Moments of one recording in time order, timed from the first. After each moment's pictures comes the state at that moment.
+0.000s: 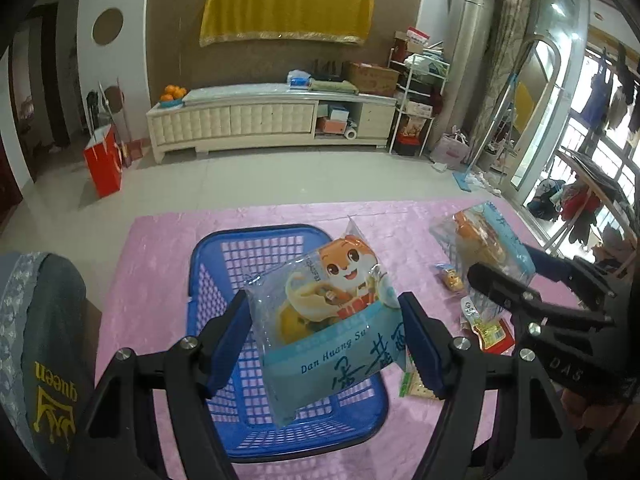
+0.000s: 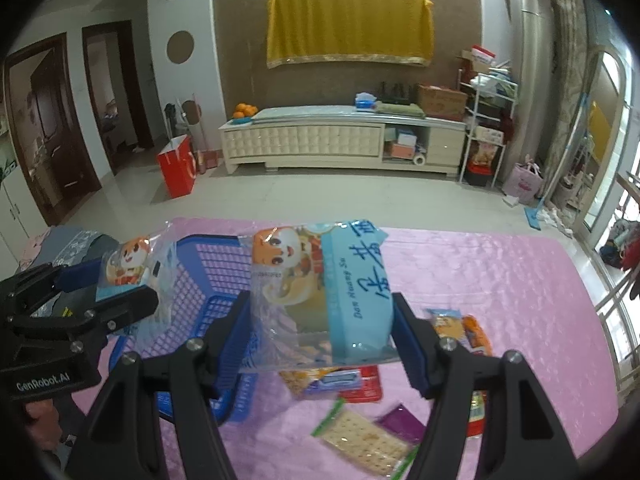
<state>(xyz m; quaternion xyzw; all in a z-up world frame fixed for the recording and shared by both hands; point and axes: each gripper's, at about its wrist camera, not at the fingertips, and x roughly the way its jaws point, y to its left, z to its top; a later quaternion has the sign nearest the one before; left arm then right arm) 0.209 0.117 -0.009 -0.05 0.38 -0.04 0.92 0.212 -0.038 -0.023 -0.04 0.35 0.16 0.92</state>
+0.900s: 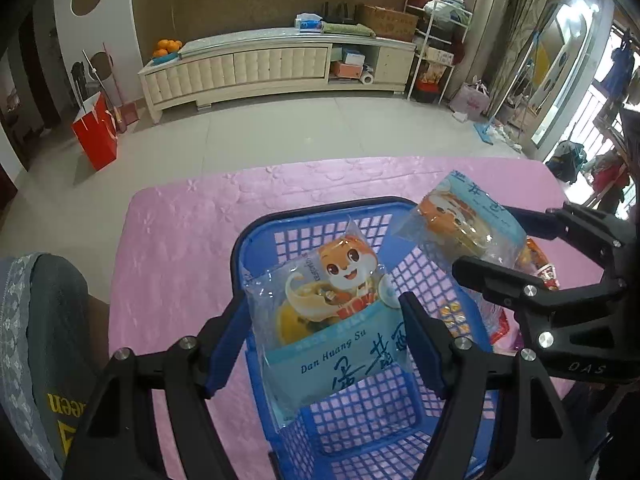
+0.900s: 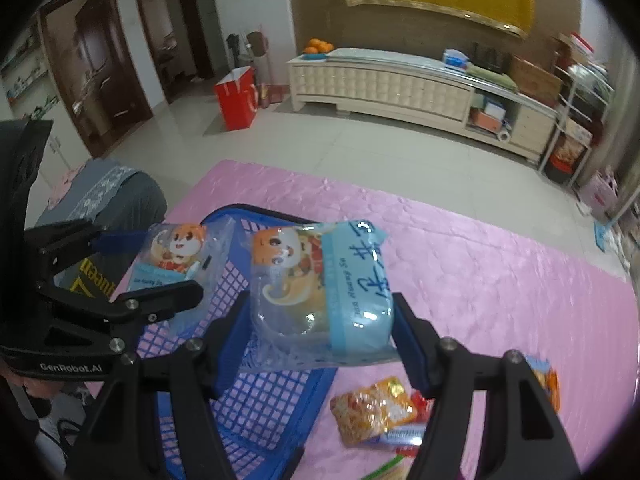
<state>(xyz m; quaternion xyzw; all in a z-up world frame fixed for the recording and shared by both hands) 0.304 0.185 -0.073 -0.03 0.48 -0.04 0.88 0.293 0.055 -0.077 -0.11 0.43 0.28 0.85</state>
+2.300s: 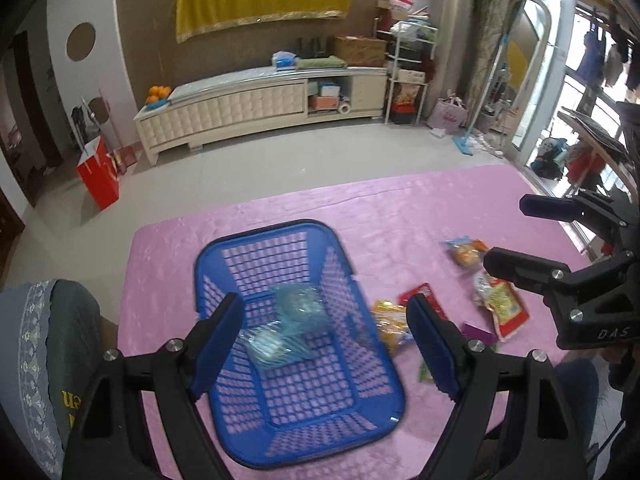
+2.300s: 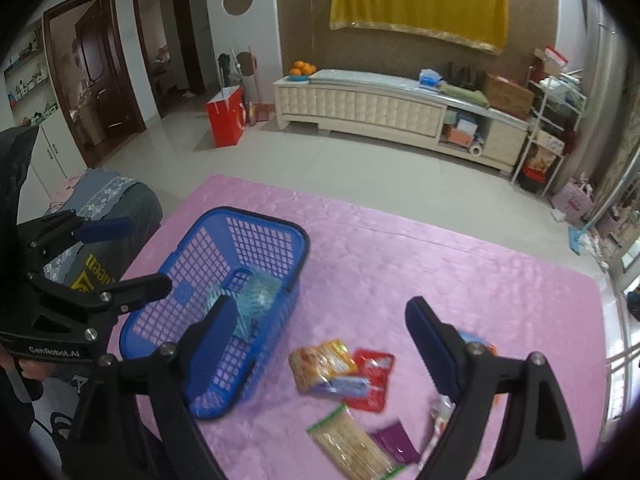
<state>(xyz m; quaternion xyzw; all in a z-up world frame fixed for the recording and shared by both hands) 0.226 0.091 0.004 0.01 0.42 -0.05 0.90 0.233 -0.044 0.001 -0.10 0.40 0.25 0.87</state>
